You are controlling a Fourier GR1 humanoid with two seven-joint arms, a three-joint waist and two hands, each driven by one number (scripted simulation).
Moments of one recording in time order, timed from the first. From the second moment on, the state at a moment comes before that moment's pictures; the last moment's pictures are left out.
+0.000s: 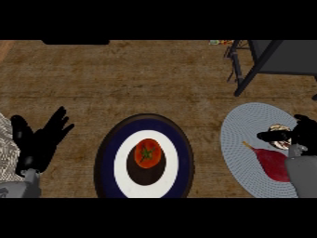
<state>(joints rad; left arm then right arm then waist) -0.06 0.32 -0.05 -1.34 0.29 0.08 0.24 -0.24 -0.27 -0.08 -1.27 0.73 -0.24 1.04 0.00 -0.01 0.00</state>
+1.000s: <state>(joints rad) -0.06 0.28 -0.04 -1.36 0.25 0.07 0.25 -0.34 -0.24 0.20 -1.34 0.62 0.09 0.53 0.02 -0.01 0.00</state>
